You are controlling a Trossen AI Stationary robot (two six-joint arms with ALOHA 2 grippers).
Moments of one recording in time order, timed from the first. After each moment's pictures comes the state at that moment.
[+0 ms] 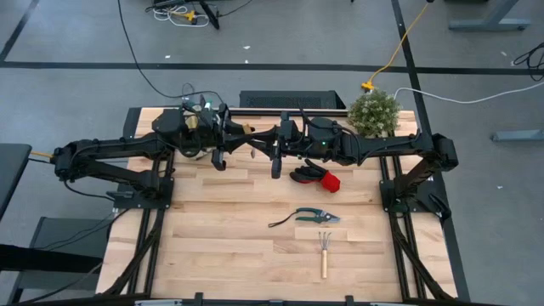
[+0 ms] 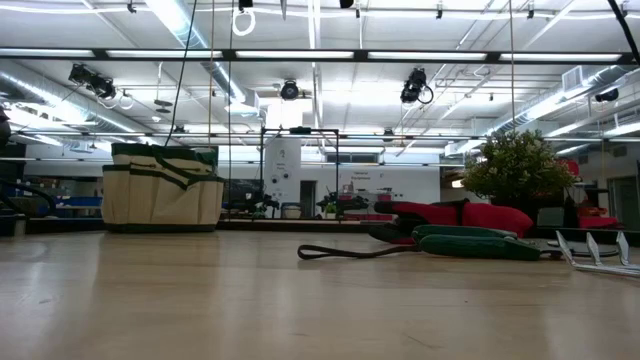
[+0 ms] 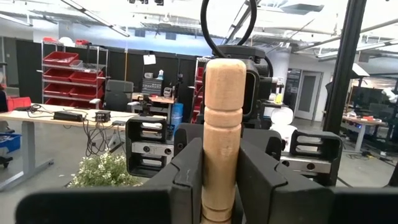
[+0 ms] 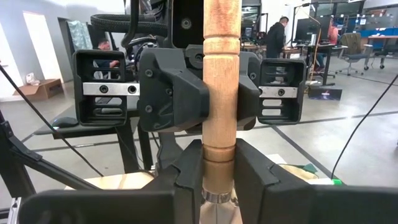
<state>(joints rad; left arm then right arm) 0.20 1.08 0.90 0.44 0.14 -0.15 -0.02 1.61 1.41 0.22 0.09 0.04</state>
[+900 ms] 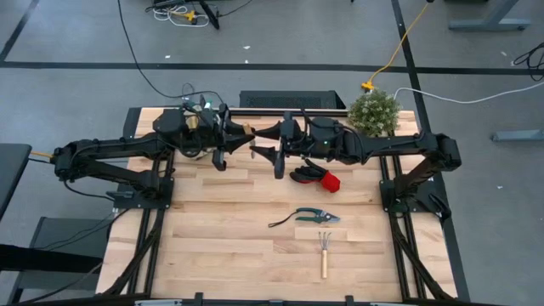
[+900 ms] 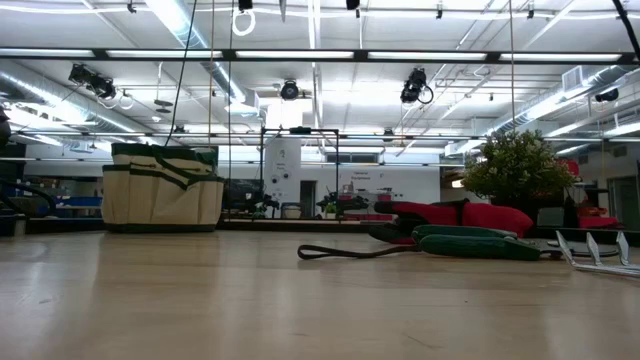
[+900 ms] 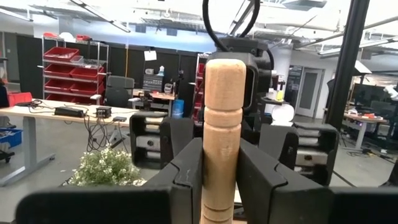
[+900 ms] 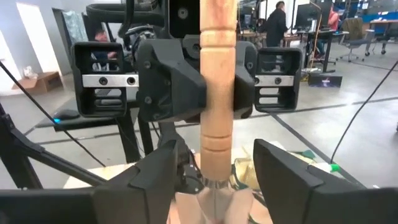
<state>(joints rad) 0.20 1.08 0.90 0.43 0.14 -0.15 -0.02 1.58 1.41 0.14 0.10 0.07</state>
